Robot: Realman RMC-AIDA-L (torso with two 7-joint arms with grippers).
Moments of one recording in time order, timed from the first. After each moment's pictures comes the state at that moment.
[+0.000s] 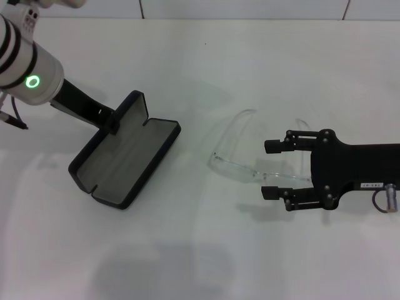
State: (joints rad) left arm -0.63 -2.09 1.24 1.38 2.72 1.59 -2.78; right arm 0.46 2.02 -1.22 -0.72 -1.58 -1.57 1.12
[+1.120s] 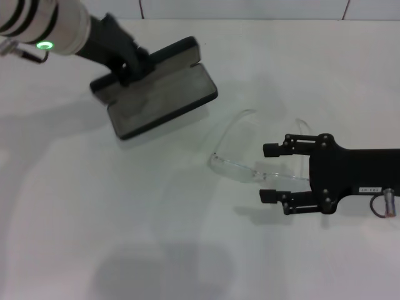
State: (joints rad) left arm -0.63 -2.09 1.28 1.48 2.59 1.41 -2.11; right arm 0.45 2.03 -1.22 -0.69 -1.56 -1.58 1.12
